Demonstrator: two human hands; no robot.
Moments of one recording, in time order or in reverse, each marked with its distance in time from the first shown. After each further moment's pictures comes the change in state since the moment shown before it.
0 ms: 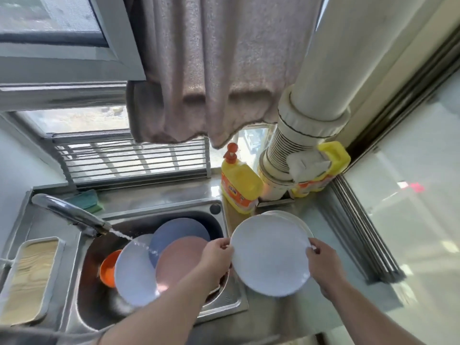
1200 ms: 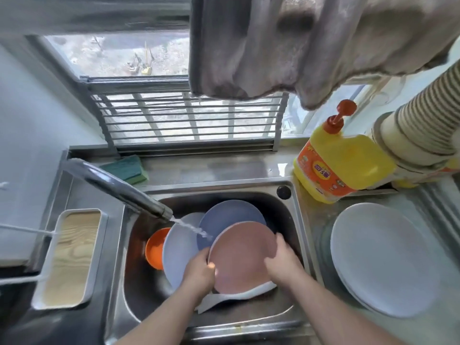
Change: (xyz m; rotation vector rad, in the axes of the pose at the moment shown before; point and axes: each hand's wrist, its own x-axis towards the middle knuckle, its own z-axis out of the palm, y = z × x) left_hand 0.078 -0.155 -0.176 0.381 0.223 -0.106; right_hand -0.020 -0.049 0.269 -0.408 -0.502 -0.053
